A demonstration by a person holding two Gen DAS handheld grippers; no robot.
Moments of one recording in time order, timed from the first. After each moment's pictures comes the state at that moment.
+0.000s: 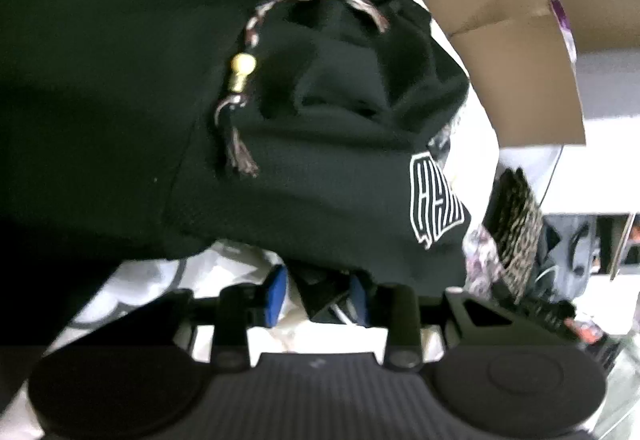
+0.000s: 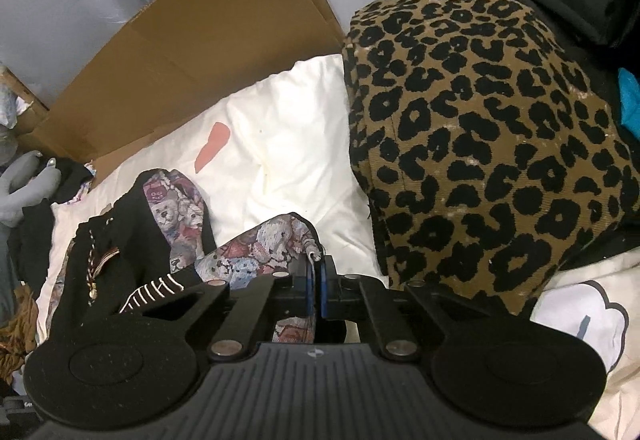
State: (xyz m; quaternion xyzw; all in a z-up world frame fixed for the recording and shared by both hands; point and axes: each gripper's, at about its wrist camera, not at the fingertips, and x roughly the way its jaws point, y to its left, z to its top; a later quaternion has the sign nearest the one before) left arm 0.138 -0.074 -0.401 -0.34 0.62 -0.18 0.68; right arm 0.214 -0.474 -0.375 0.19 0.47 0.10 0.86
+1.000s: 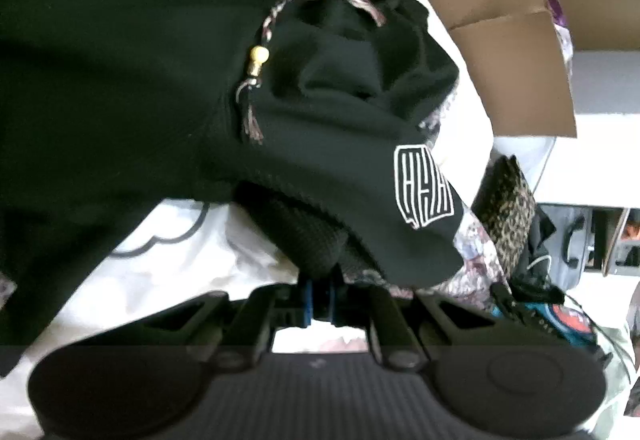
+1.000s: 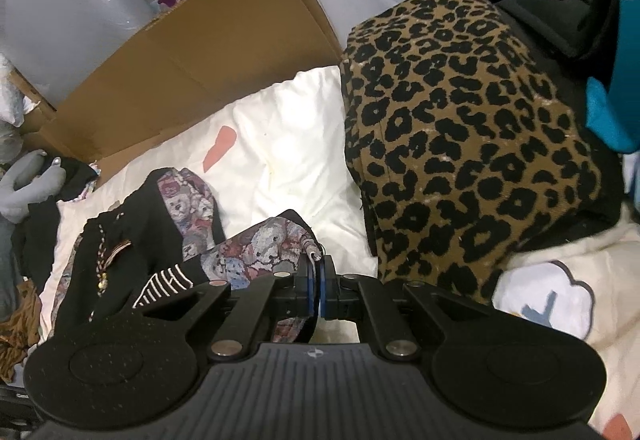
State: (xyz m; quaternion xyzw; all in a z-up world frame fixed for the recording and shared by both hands) left arm 0.117 -0.054 -0.361 -0.32 0.65 -0.17 0.67; right arm 0.178 -0.482 -0.343 0.18 0.46 0.10 0.86
